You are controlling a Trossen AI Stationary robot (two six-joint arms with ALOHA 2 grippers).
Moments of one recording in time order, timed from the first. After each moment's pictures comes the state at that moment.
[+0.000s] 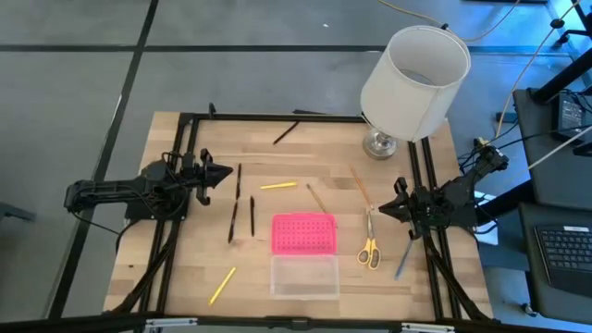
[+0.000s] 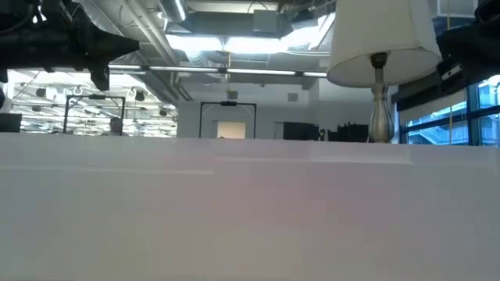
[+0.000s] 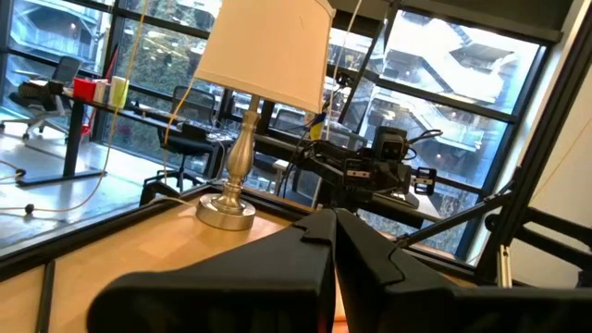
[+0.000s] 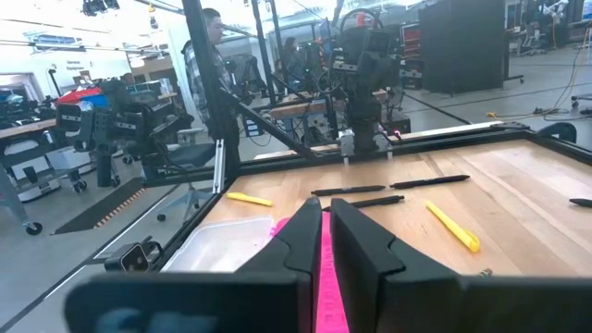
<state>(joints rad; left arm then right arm) 0.13 0.08 0.01 0.27 -0.10 -0.29 0.66 0.00 0.01 0.09 0.55 0.15</state>
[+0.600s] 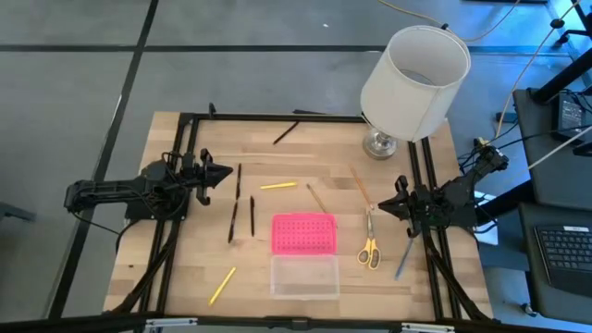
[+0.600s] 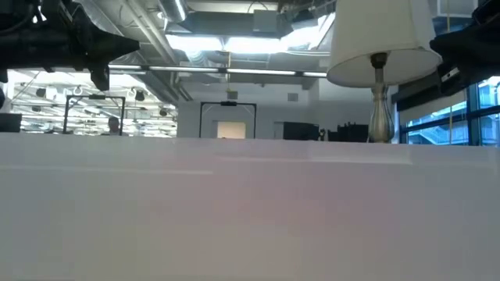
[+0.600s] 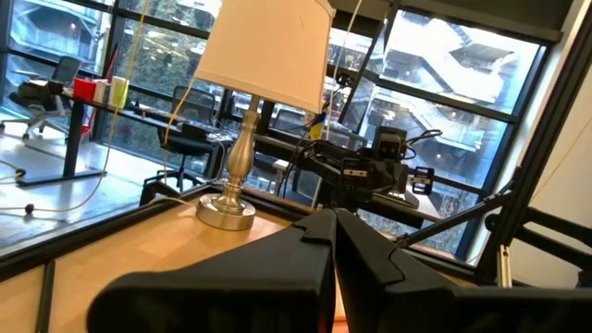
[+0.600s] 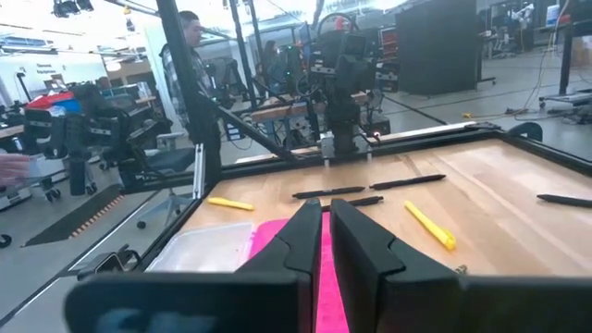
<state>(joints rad) 0.13 0.08 0.01 0.27 -0.10 -0.29 0.66 0.00 0.01 0.09 0.61 0.16</state>
